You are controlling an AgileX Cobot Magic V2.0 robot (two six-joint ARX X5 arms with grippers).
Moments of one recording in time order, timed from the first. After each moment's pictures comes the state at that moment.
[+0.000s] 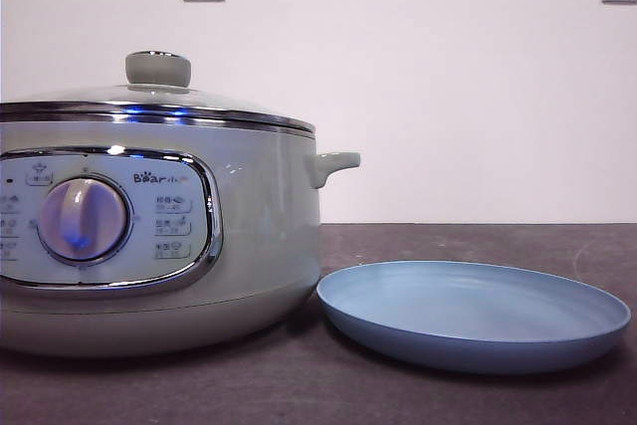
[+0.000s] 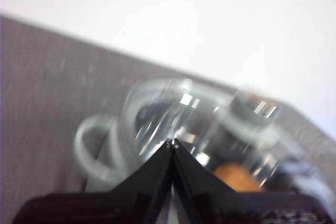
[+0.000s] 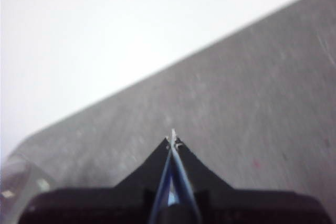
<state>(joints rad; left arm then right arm) -0.11 0.04 0.16 -0.14 0.19 -0.41 0.08 0.10 0.20 -0.14 -0.08 0.46</state>
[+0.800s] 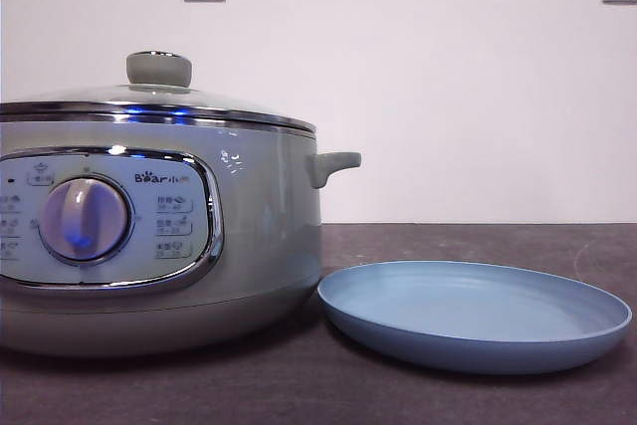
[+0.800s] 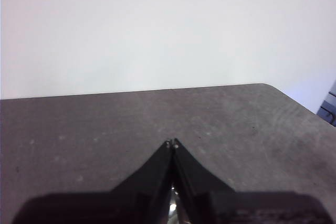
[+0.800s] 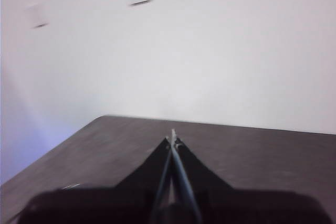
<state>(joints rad) -0.18 0.75 1.00 -0.39 0.27 -0.15 0.09 0.81 1.05 -0.23 -0.47 0.14</state>
